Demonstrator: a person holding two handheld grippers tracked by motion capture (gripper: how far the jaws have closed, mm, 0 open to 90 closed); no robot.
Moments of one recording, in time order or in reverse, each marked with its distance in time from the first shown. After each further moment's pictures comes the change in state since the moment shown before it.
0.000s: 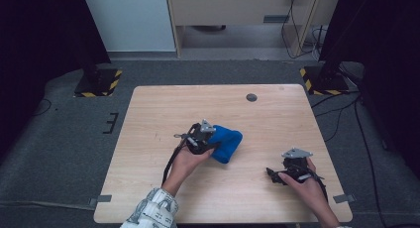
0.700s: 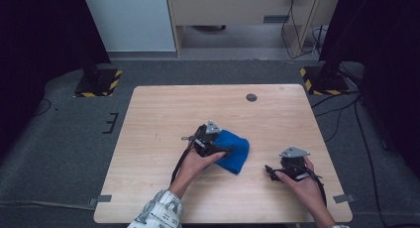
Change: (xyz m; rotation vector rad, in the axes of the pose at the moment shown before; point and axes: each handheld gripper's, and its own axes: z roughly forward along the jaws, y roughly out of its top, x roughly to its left) left arm -0.004 -0.001 0.013 -0.133 -0.028 -0.045; right arm 0.007 0.008 -0.001 -0.031 -0.015 -0.058
